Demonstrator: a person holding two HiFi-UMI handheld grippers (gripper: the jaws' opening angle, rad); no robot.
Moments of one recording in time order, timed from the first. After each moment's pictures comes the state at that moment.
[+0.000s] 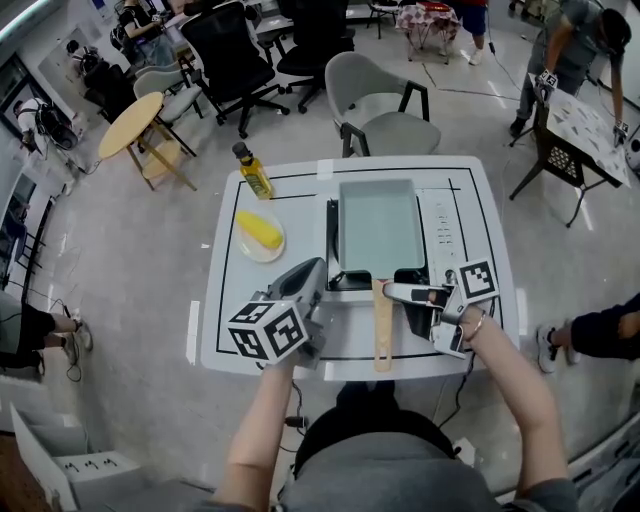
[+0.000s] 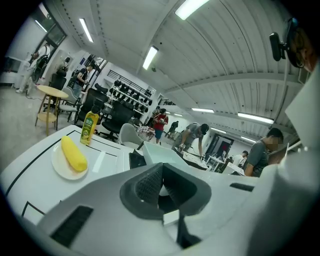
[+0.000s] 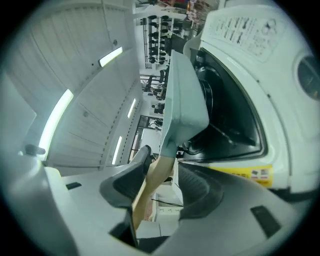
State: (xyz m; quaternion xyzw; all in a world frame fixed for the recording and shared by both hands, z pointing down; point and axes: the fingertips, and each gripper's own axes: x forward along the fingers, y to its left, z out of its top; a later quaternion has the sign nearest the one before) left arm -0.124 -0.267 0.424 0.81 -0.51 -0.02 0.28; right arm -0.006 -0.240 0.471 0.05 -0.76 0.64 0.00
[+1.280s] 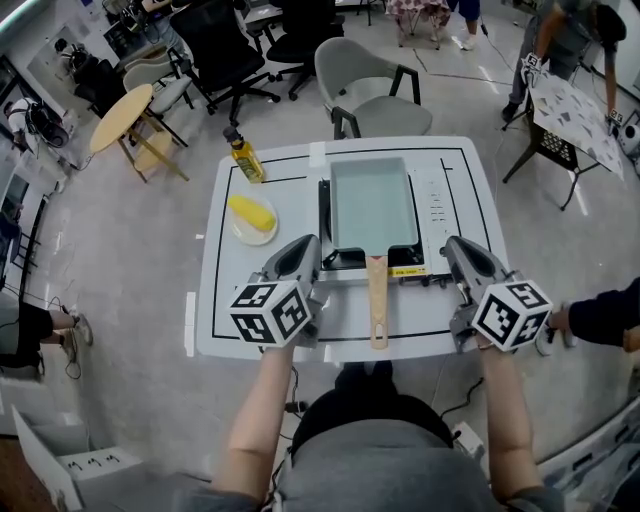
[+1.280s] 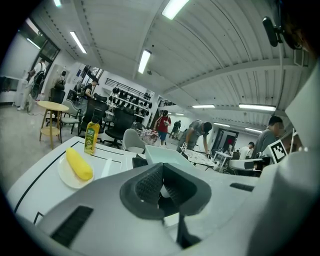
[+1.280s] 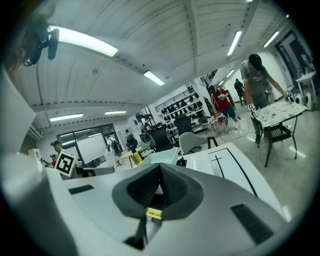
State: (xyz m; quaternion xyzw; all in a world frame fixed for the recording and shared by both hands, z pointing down) left arm -0.123 -0.268 0.419 0.81 -0.54 0.01 0.23; right arm 0.110 -0.266 0.396 0.46 -0.86 0.23 0.02
